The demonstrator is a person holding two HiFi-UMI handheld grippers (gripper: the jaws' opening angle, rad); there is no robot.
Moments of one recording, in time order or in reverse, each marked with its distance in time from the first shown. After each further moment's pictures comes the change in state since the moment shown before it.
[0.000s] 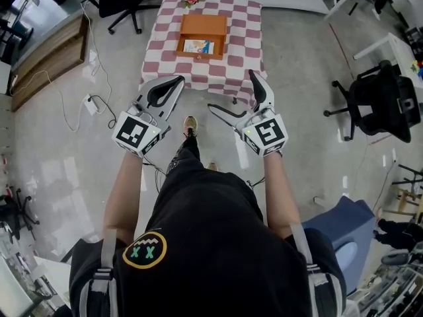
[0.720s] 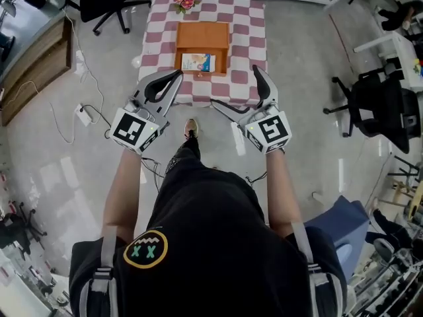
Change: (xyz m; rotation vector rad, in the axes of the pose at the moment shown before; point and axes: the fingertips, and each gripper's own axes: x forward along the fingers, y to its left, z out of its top) left arm 0.096 0.160 -0.056 -0.080 0.002 -0.036; right arm 0.141 -0.112 -0.024 0.034 0.083 -0.064
